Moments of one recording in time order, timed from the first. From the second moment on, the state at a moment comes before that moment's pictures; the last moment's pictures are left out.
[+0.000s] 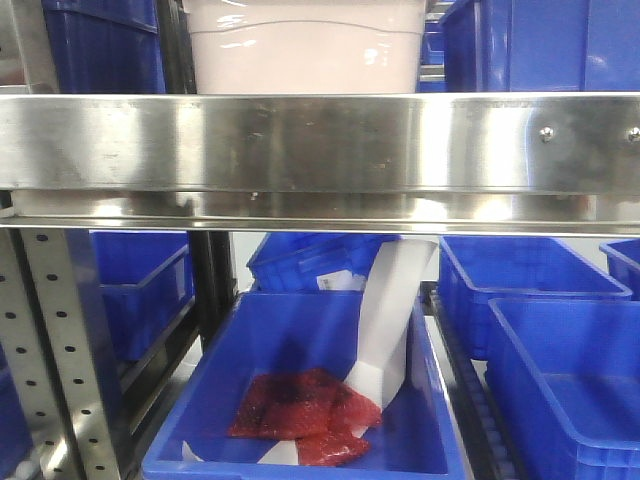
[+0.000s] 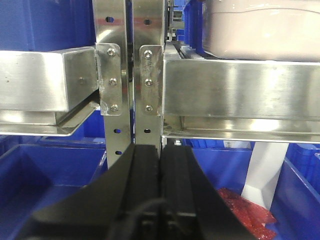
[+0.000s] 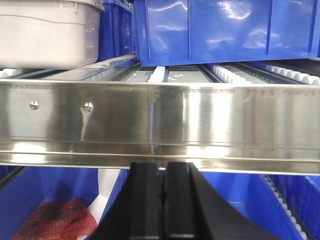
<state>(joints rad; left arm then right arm) -0.10 -0.01 0.03 0.02 0.07 0.01 -0.02 -0.01 0.03 0.04 0.08 0.02</state>
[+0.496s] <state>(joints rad) -0.10 -0.01 0.03 0.02 0.07 0.01 -0.02 -0.01 0.03 0.04 0.08 0.02</state>
